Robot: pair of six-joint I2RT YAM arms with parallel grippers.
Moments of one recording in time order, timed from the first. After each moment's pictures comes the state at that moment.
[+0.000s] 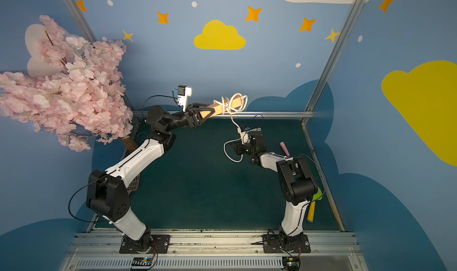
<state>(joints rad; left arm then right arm) -0.35 1.68 1.41 0.73 0.90 -0.84 0.42 1.85 1.04 0.32 -0.46 0.20</state>
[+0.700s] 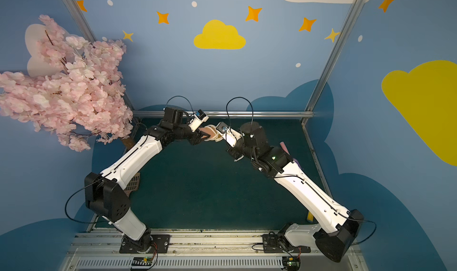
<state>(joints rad) -0.37 1.67 1.55 -0.59 0.53 0.43 0.72 1.32 1.50 -0.58 0.00 -0.45</state>
